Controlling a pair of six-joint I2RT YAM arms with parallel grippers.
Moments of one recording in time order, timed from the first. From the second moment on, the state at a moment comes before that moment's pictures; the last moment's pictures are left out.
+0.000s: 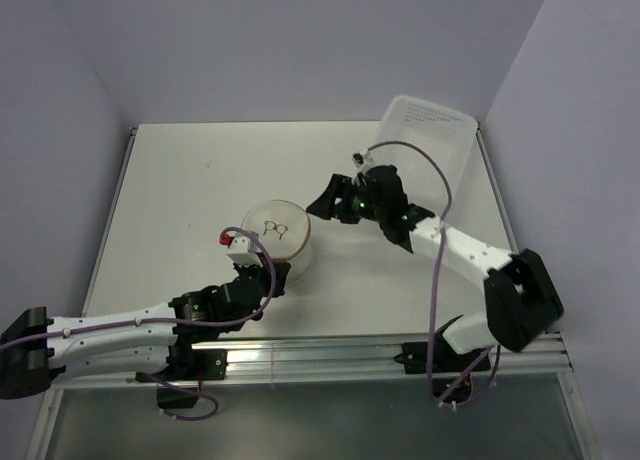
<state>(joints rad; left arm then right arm) -1.25 0.85 0.42 0.04 -0.75 -0.86 0.55 1.44 0.91 0.09 -0.34 0.73</state>
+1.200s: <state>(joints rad) -1.25 0.60 0.44 -0.19 -0.78 -0.94 0.55 1.55 0.90 0.19 -0.61 0.83</state>
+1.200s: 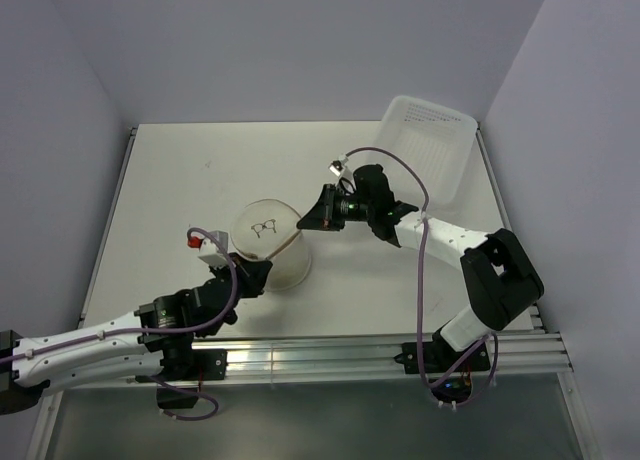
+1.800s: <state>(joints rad) -1.25 0.59 0.78 -0.32 -0.89 -0.78 0.52 1.45 1.01 -0.07 -0.32 0.65</state>
